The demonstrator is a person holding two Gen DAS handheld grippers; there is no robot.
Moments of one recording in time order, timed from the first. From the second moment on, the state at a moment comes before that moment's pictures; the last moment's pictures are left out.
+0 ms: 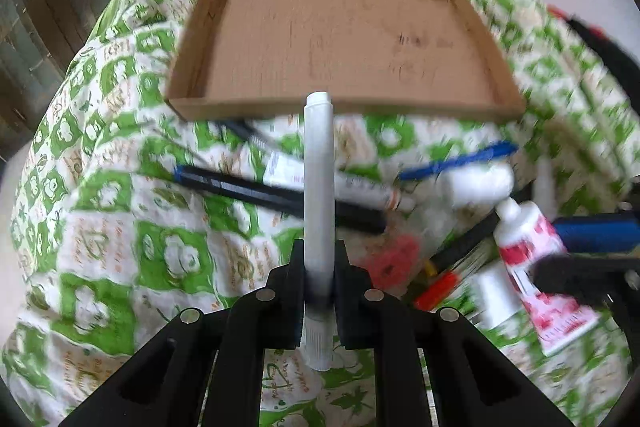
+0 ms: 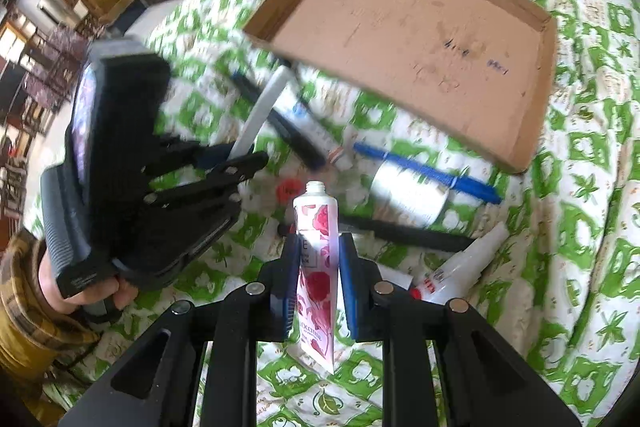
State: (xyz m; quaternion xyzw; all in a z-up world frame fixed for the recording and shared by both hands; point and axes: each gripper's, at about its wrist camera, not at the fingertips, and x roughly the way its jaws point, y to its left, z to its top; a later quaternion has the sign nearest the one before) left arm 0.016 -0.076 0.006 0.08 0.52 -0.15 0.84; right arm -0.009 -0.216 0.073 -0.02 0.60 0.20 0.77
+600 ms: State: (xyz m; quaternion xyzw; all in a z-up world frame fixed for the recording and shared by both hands) left arm 0.081 -0.062 0.049 0.00 0.51 -0.17 0.84; right arm 0.050 -0.282 0.105 0.05 0.54 0.13 0.83
